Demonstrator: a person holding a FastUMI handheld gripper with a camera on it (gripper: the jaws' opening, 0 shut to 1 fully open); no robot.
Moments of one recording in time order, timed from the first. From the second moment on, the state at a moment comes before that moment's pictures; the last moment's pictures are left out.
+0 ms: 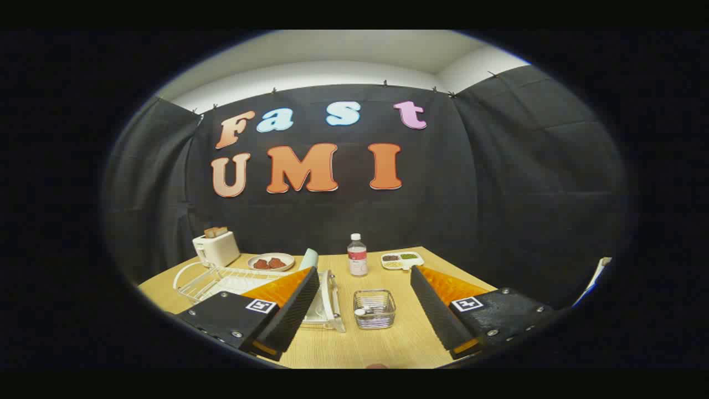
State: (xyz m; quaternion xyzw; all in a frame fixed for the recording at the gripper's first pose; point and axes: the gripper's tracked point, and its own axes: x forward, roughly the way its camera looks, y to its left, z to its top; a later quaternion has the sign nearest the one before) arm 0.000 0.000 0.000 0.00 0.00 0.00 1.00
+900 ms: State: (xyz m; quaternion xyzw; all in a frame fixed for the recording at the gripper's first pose) arm 0.020 0.046 -0.002 0.02 0.03 0.04 1.00
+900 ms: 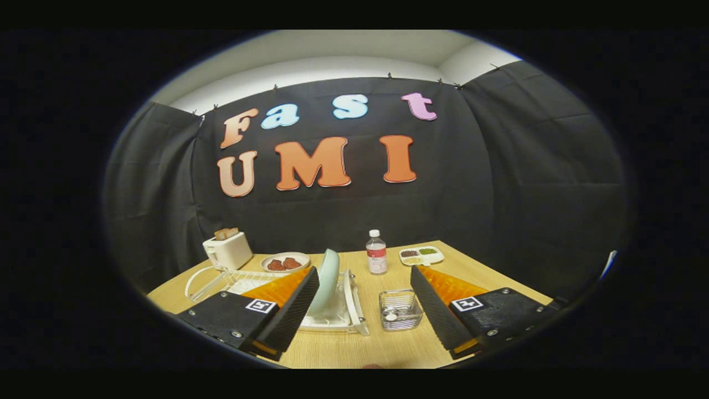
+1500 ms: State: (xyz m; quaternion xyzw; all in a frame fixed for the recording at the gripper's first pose) arm 0.070 0.096 -0.015 0.04 0.07 0.10 0.99
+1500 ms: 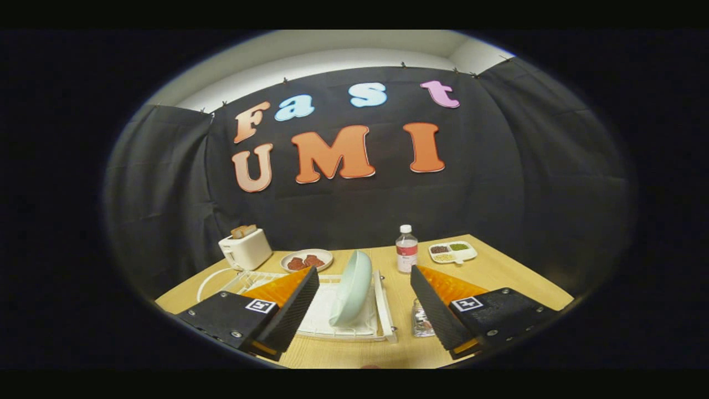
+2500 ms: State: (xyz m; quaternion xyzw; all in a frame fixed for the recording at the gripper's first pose) arm 0.159 0.130 -0.100 -0.01 0.18 0.05 0.98
